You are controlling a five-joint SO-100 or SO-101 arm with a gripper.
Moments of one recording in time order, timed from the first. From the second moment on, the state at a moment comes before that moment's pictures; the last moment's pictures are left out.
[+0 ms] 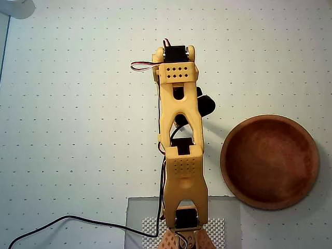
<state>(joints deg) -4.7 55.2 42.4 100.9 -108.5</state>
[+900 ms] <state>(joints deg) -6.7 46.2 40.4 100.9 -103.6</state>
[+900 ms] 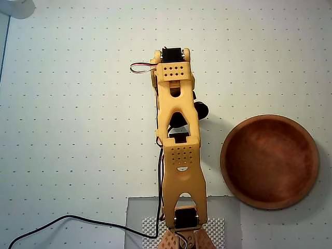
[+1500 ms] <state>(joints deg) -4.7 44.2 40.4 96.3 -103.6</state>
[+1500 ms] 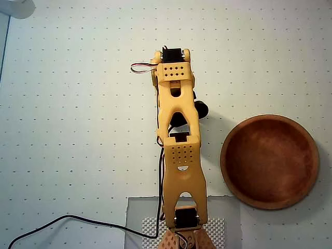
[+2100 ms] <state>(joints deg) -4.7 37.1 31.1 95.7 -103.6</state>
